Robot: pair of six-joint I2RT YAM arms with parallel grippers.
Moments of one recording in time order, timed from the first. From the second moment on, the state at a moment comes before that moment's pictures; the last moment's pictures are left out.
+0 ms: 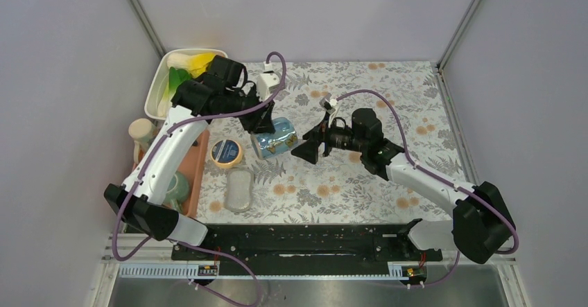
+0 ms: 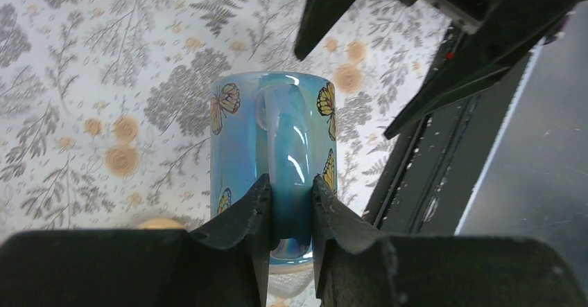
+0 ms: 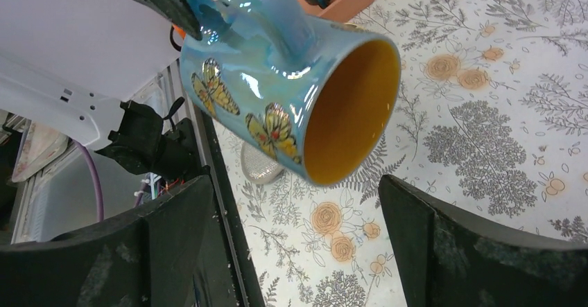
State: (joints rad) left arm -0.42 1.44 1.65 -1.12 0.60 0.39; right arm 0.64 1.30 0.81 0.30 -0.60 0.36
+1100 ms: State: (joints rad) left arm -0.32 1.39 1.62 -0.94 0.54 0.35; right arm 0.30 1.24 0.90 -0.39 -0.04 0.31
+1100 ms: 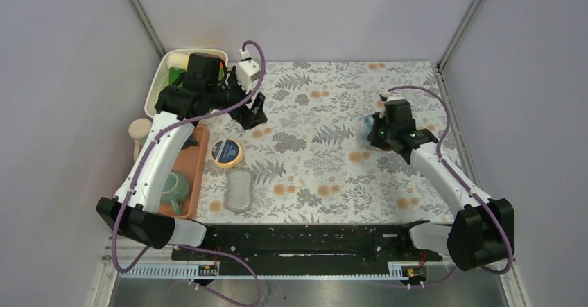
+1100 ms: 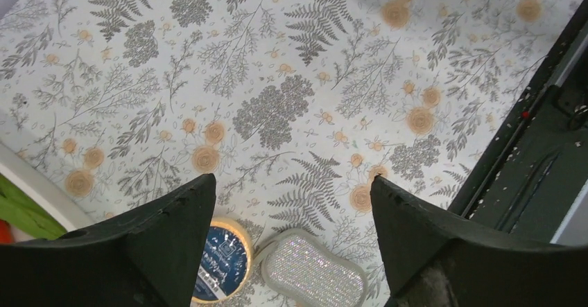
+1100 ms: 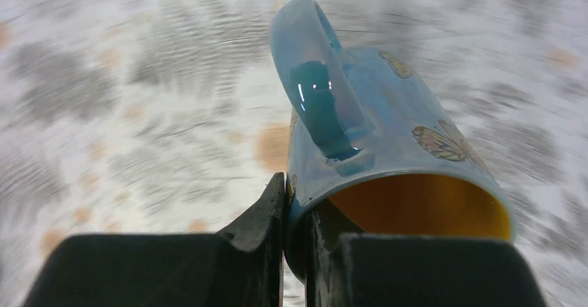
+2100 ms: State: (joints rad) left arm -0.30 1.33 1.44 -1.07 0.36 0.63; right arm -0.43 1.57 1.16 -0.72 0.01 0.25
